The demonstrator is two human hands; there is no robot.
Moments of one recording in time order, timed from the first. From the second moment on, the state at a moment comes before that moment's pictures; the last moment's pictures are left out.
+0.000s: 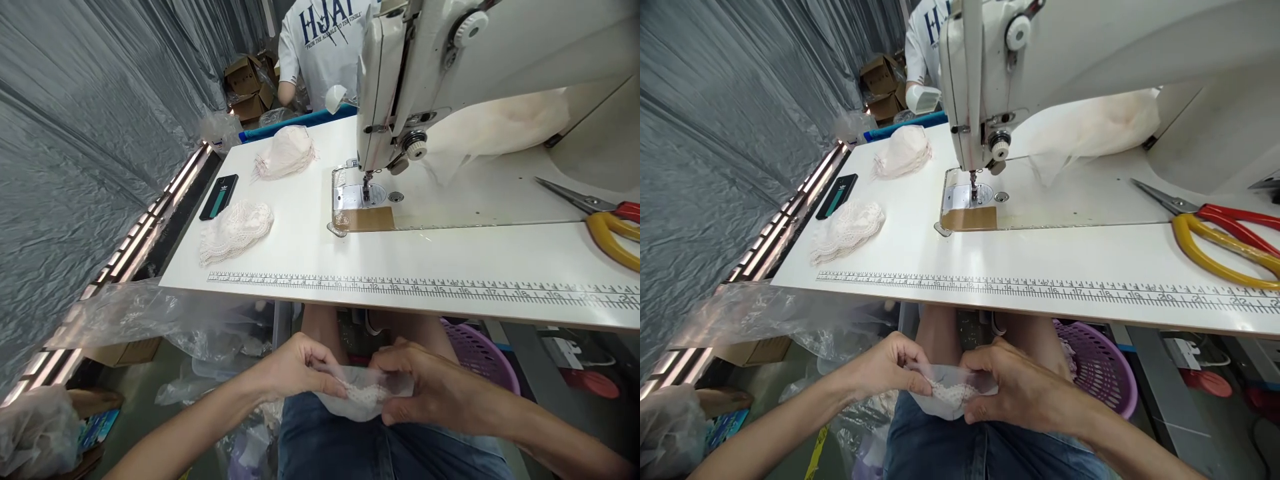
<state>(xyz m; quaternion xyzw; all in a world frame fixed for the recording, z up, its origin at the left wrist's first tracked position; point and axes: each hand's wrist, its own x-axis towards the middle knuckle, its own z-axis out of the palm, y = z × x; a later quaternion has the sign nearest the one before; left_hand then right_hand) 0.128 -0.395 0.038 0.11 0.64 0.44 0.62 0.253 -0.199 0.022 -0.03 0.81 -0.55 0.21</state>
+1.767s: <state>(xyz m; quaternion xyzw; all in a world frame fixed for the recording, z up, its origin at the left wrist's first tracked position) 0.137 -0.402 0.037 0.19 0.66 0.40 0.61 0.240 -0.213 0.011 -0.10 0.74 -0.62 0.23</state>
